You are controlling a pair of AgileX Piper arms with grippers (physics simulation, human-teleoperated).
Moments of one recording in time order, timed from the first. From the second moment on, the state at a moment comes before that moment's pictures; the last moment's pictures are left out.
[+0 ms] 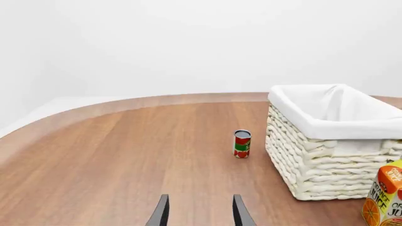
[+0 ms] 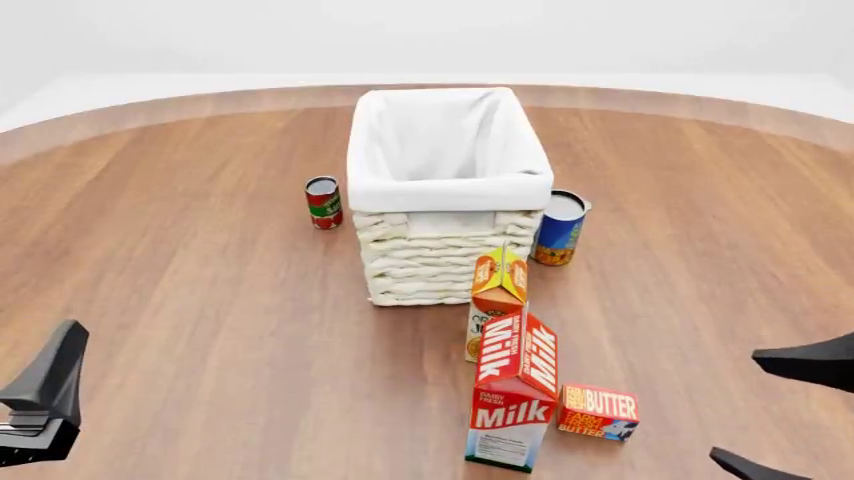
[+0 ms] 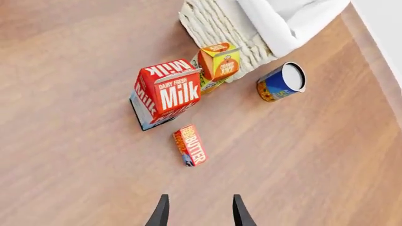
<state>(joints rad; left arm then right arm) 0.00 0.01 0.00 0.00 0.00 0.54 0.39 -0.57 0.98 -0.54</state>
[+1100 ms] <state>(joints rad) 0.00 0.01 0.00 0.00 0.00 0.63 0.56 -0.62 1.00 -0.66</state>
